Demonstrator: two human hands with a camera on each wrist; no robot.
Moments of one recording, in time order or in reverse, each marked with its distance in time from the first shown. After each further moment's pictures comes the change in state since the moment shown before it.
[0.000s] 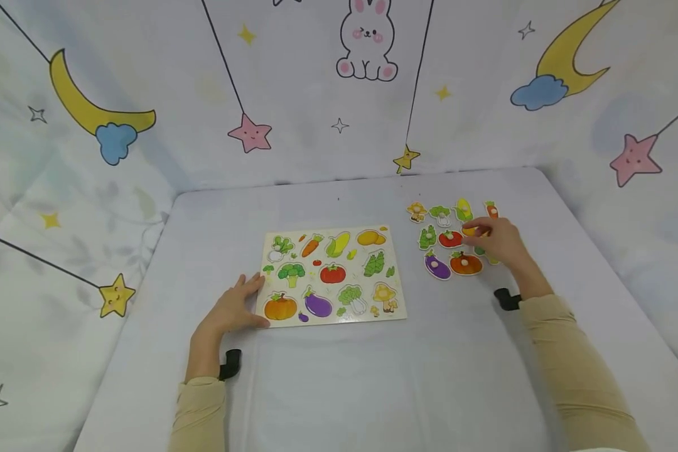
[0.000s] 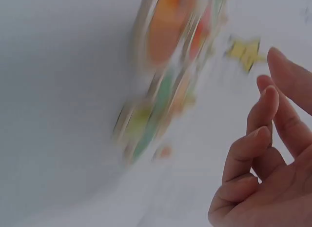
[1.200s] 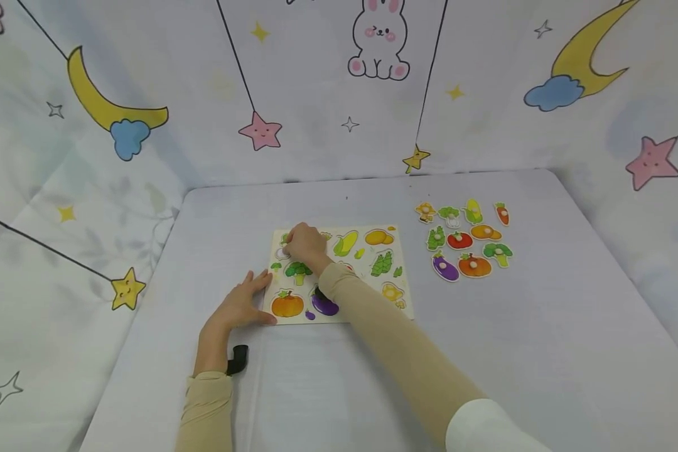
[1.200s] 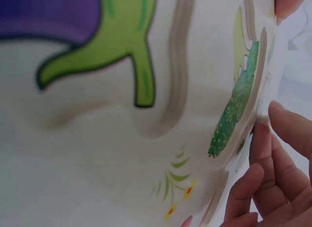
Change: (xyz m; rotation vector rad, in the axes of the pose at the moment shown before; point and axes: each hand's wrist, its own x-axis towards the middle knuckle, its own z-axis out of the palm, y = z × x) left_hand -0.001 -0.001 -0.005 0.012 0.008 0.029; right_hand 0.064 -0.280 0.260 -0.095 -0.138 -0.007
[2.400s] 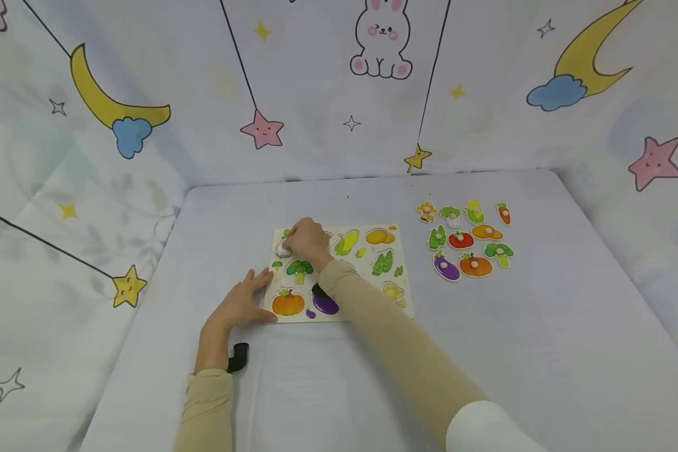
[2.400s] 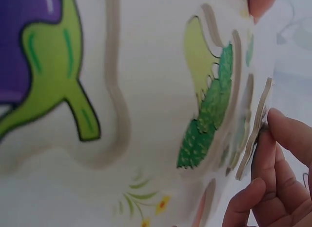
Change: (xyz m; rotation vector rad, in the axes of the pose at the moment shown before) left_hand 0.004 -0.003 0.001 0.001 -0.008 -0.020; right_hand -0.007 -0.005 -0.012 0.134 0.043 0.062
